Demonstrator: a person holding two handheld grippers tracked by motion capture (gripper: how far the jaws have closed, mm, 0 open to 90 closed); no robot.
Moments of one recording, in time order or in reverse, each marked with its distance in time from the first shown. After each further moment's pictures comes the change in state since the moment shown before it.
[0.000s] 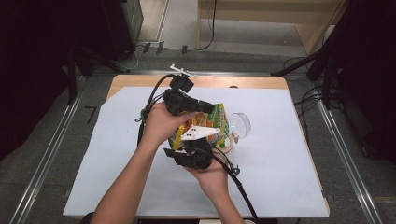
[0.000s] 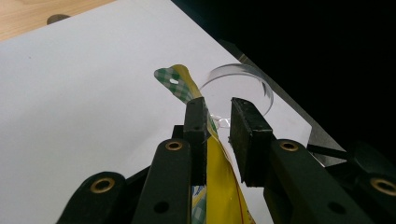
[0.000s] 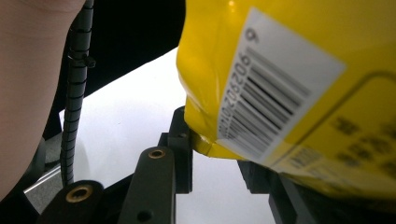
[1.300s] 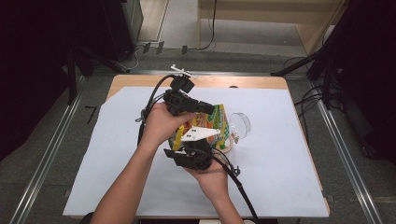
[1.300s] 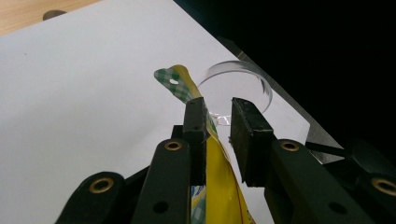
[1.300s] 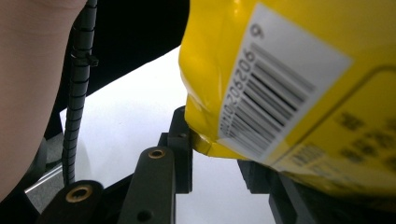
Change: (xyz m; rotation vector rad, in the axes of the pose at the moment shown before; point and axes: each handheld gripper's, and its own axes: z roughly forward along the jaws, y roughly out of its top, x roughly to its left) left arm 0.000 0.000 0.001 0.012 -0.005 -0.005; right arm 0.002 -0.001 -0.001 -0.001 -0.004 0.000
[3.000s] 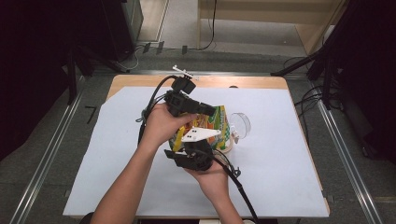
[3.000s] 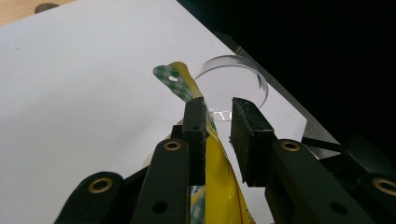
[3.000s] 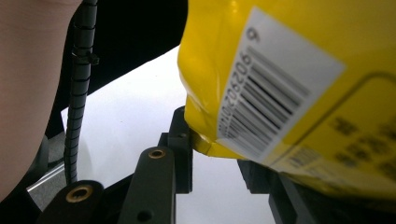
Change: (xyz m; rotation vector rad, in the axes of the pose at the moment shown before) left arm -0.002 0.000 0.001 0.024 -0.008 -0.002; right arm 0.001 -0.001 -0.002 0.002 0.000 0.003
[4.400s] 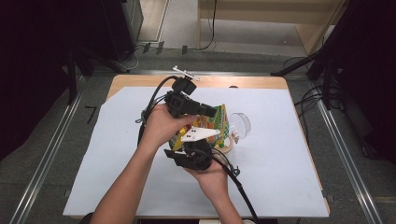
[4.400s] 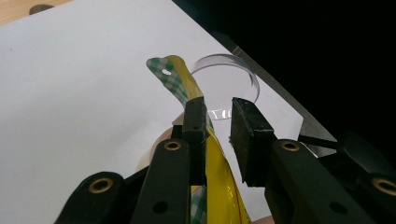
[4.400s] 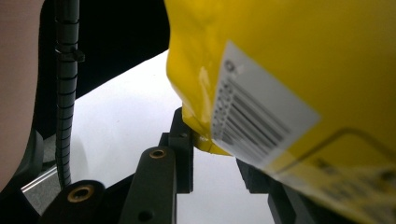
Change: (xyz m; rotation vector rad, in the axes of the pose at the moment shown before) left arm -0.007 -0.001 -0.002 0.000 -0.004 0.009; right arm -0.001 0.000 0.003 0.004 -0.003 -0.002
